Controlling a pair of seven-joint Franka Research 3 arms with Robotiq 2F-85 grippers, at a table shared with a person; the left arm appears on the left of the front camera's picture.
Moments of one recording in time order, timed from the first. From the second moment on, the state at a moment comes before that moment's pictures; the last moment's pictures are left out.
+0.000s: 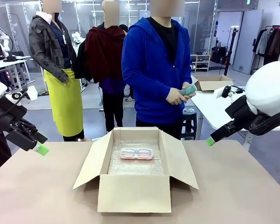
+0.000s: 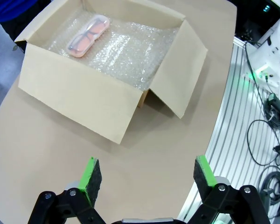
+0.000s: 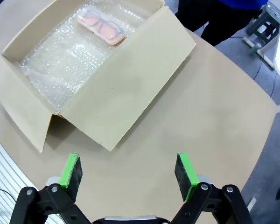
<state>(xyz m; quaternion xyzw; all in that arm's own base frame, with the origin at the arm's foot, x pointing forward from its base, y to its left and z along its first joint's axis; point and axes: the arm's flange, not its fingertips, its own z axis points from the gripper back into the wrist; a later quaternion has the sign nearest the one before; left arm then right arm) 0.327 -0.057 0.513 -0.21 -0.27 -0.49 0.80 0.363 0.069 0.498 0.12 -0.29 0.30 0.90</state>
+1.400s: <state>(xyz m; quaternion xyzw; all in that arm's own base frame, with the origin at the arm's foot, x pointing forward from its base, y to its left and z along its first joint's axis) 0.327 -0.056 0.513 -0.21 -0.27 -0.49 0.80 0.363 0.069 0.498 0.12 -0.29 0.30 0.90</state>
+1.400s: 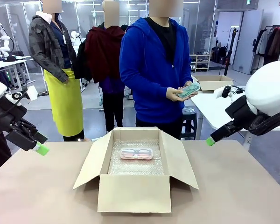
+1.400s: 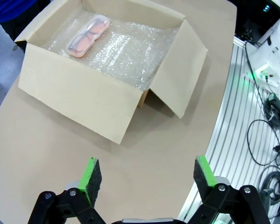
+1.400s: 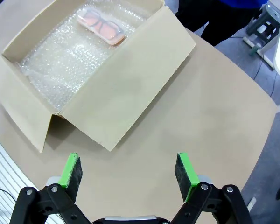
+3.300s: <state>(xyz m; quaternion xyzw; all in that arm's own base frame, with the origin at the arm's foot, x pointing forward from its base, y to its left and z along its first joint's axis) 0.327 -0.056 0.513 -0.21 -0.27 -0.49 0.80 0.363 0.069 0.498 0.12 -0.29 0.30 0.90</state>
